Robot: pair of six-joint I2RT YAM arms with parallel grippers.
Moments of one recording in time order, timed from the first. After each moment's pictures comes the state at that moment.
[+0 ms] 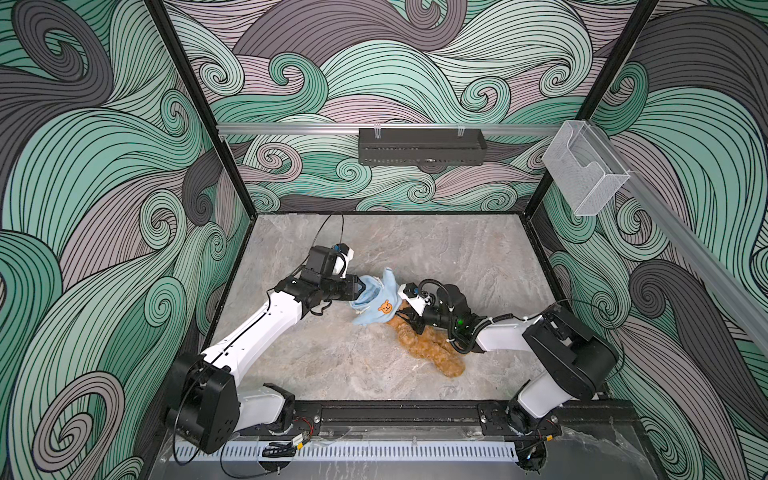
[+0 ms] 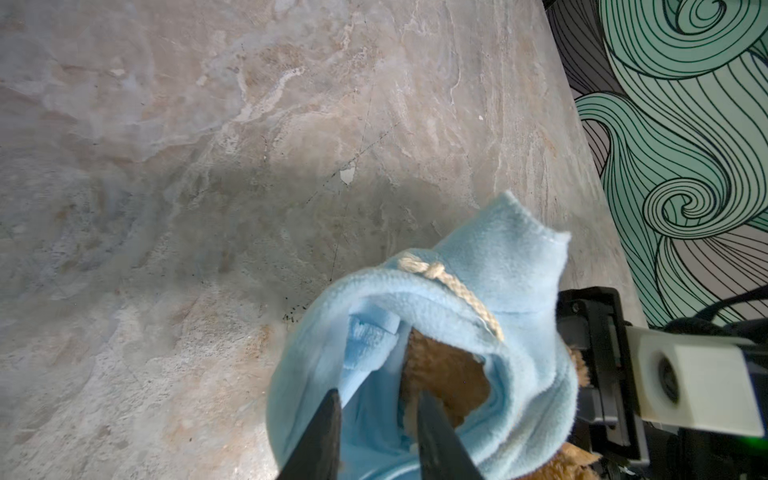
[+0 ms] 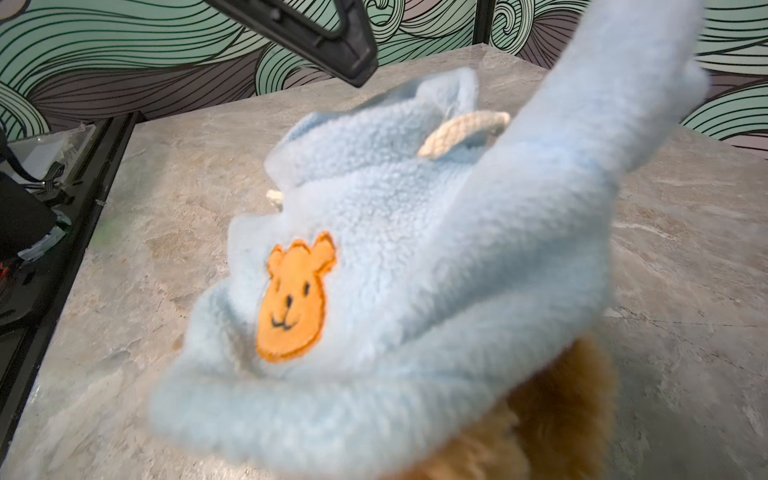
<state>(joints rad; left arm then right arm) -0.41 1.30 0.94 -0.48 0.33 -0.34 0.69 1.61 0.52 0.68 -0.46 -0.18</state>
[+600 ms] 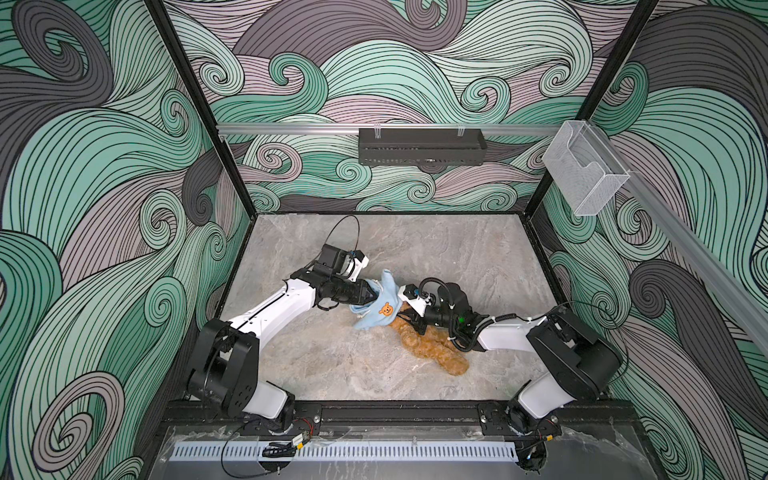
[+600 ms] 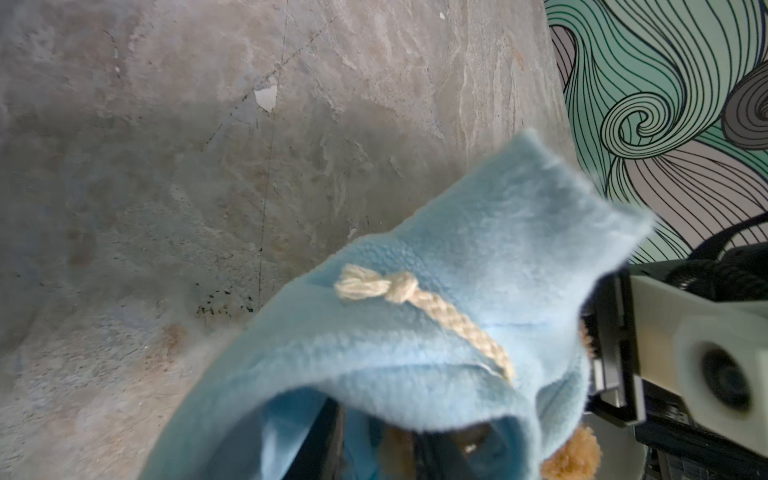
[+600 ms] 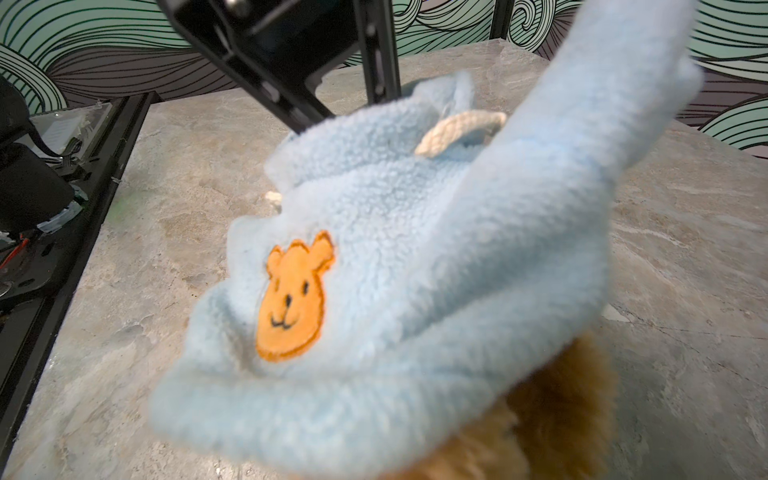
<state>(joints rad) -0.41 1.47 0.96 -0.47 0.56 -0.26 0.67 1.59 0.53 0.63 -0.50 -0.23</state>
